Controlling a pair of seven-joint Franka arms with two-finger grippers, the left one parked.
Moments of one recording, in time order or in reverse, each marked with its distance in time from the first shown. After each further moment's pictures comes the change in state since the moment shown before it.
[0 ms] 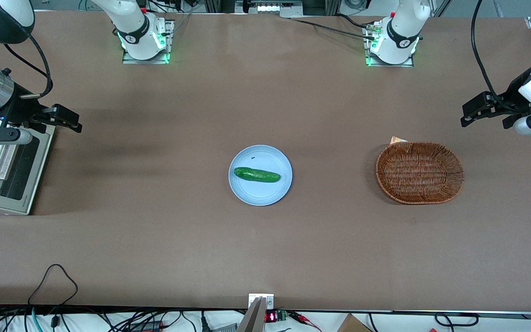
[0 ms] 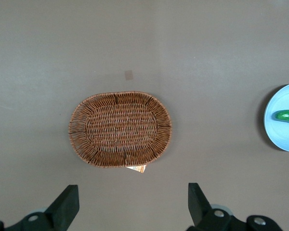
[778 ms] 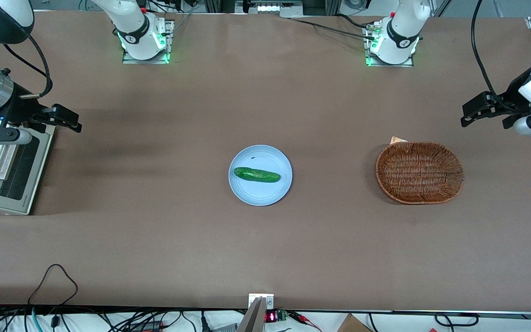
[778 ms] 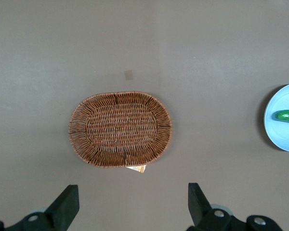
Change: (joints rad) arm -0.002 0.000 -0.001 0.000 0.000 -0.001 -0.001
